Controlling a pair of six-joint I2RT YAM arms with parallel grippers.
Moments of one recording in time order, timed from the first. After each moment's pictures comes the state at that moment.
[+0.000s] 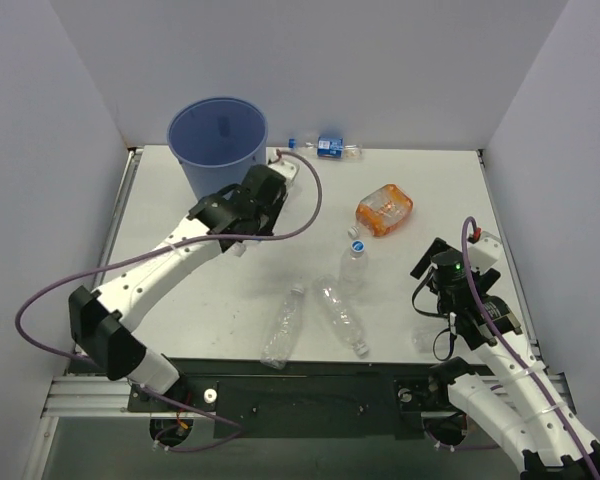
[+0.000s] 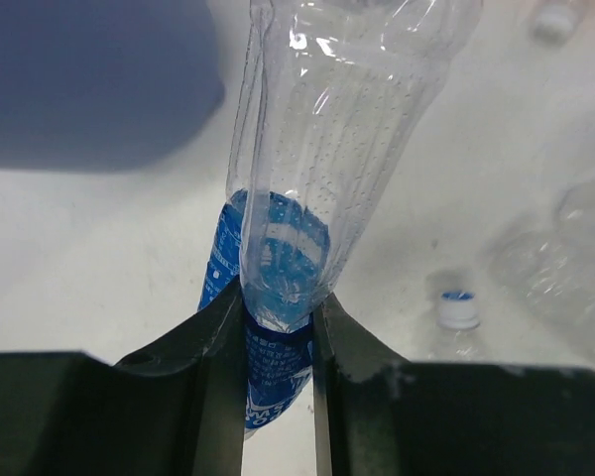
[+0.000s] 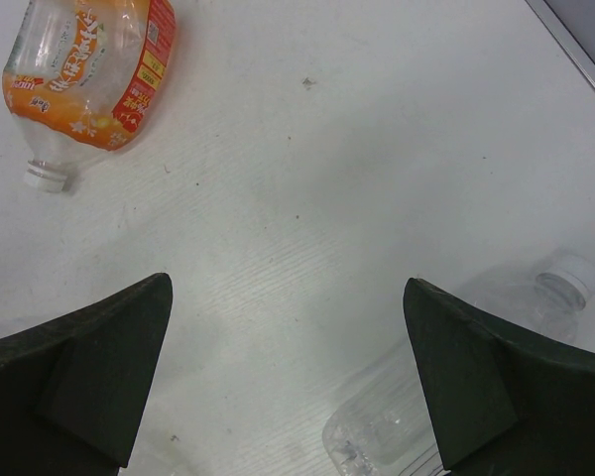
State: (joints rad) left arm -0.73 1.54 1.47 -0.80 -0.37 -0.11; right arm 0.38 0.68 0.66 -0.70 0.65 0.68
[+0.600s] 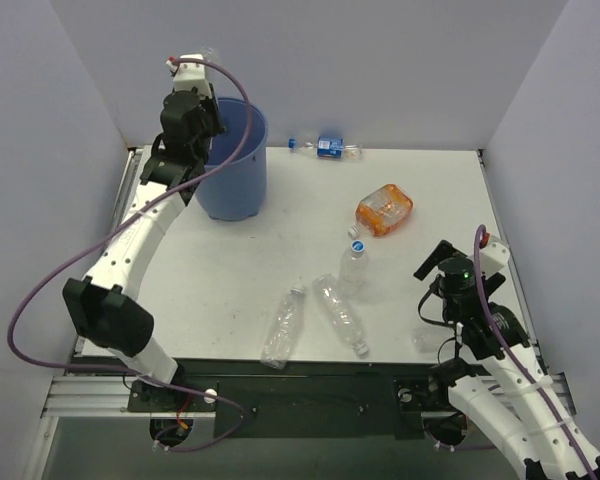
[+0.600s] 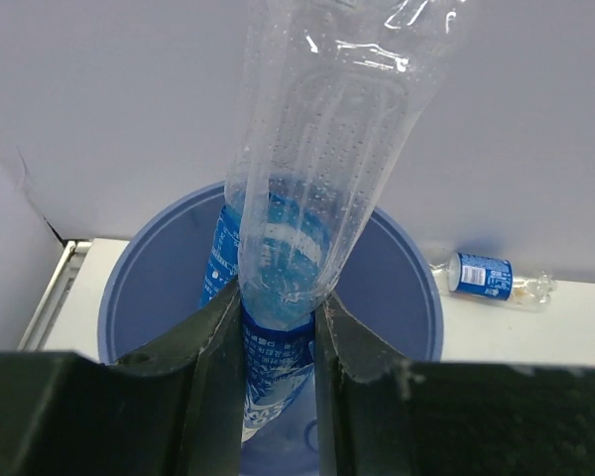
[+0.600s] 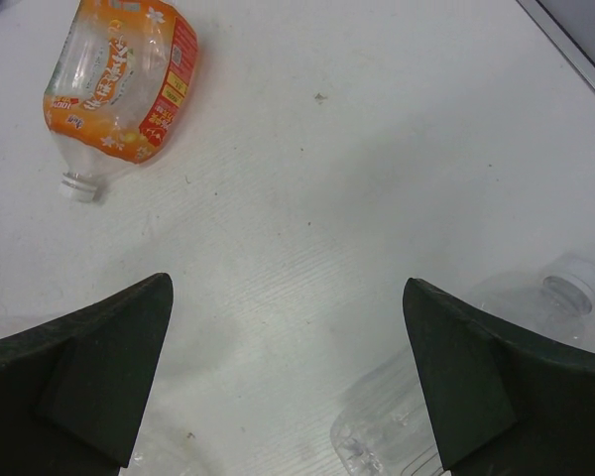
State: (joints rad) left arm -0.34 1.59 1.72 -0.17 -0.38 -0.09; right arm 0.39 0.62 0.66 -0.71 0.65 0.68
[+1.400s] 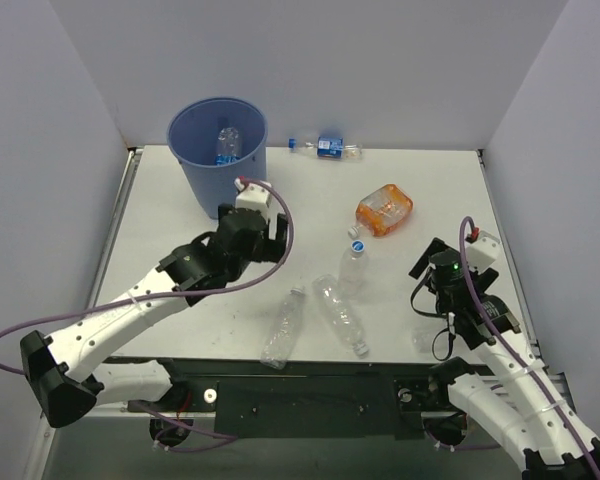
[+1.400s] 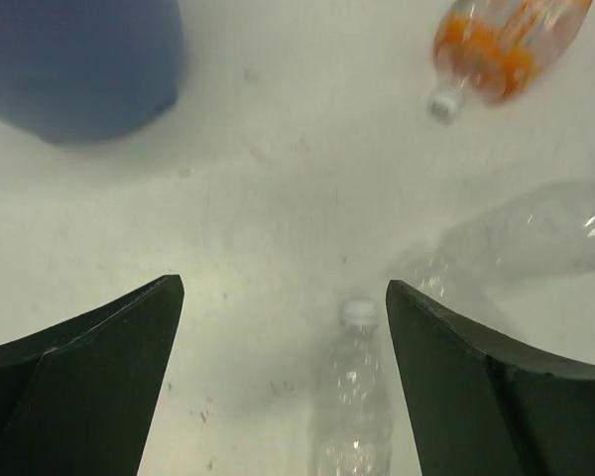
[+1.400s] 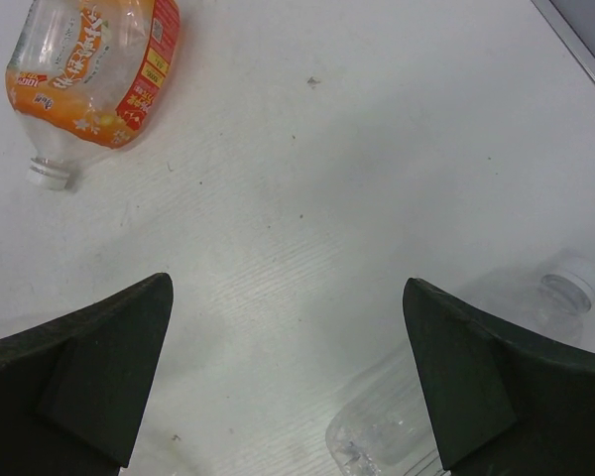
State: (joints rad) left arm -0.86 1.20 1.23 -0.49 -0.51 -0.32; right arm 0.40 0.68 0.66 -0.70 0.66 0.68
